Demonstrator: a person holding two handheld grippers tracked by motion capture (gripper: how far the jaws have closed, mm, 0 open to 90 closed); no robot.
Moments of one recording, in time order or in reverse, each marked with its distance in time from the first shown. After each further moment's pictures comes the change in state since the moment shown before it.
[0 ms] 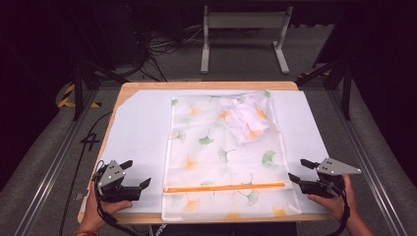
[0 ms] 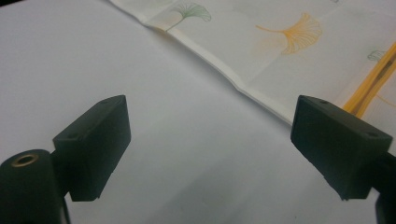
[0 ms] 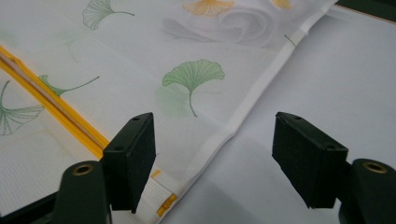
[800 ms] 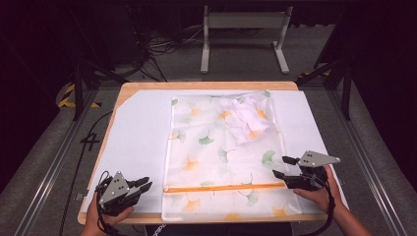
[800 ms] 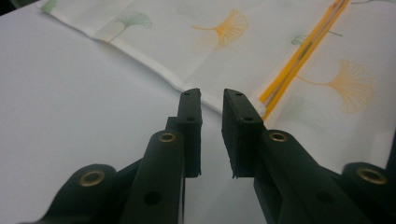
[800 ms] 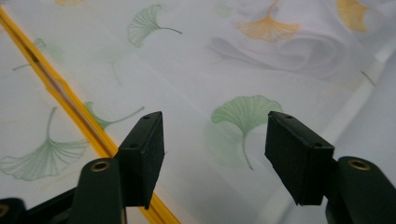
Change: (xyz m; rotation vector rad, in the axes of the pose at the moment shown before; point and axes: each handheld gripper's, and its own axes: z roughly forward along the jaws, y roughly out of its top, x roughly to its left) left arm -0.033 -0.002 -0.015 -0.003 -0.109 0.120; right arm 0.019 0.034 0.030 0.031 0.128 -0.042
